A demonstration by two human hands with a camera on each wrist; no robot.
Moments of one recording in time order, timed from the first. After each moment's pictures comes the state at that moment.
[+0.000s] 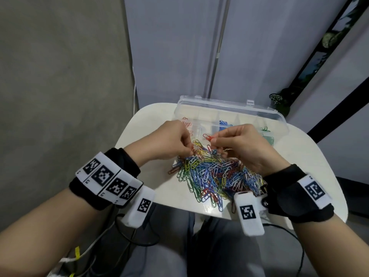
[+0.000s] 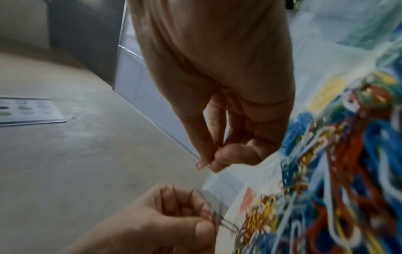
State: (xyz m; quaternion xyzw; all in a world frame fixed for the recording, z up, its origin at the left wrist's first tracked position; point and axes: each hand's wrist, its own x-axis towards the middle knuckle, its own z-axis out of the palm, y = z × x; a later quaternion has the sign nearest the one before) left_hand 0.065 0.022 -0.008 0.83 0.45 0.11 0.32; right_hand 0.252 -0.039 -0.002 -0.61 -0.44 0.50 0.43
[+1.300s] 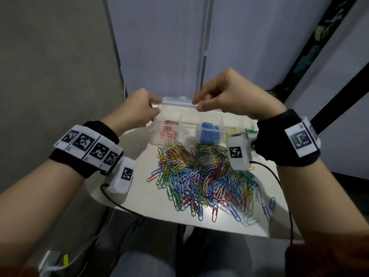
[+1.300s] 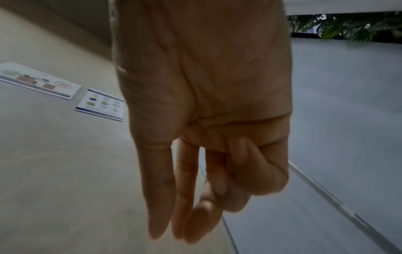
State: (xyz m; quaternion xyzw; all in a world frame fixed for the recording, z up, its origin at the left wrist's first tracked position) left_hand 0.071 0.100 0.002 0.75 0.56 0.22 0.26; right_hand 0.286 0.022 0.074 -0.57 -0.72 0.30 0.28
